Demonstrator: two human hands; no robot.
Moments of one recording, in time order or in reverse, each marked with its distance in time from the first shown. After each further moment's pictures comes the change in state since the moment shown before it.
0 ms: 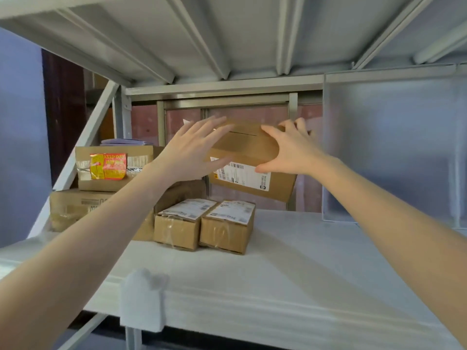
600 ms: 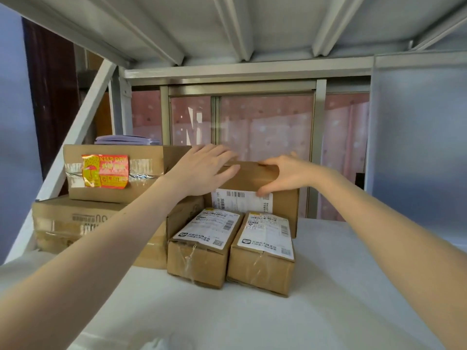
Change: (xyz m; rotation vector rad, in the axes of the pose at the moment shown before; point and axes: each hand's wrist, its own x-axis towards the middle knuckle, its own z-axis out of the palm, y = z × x) left_hand 0.000 -0.055 0.085 -0.142 -0.260 -0.031; right_hand 0.065 -0.029 0.090 0.235 -0.492 -0.014
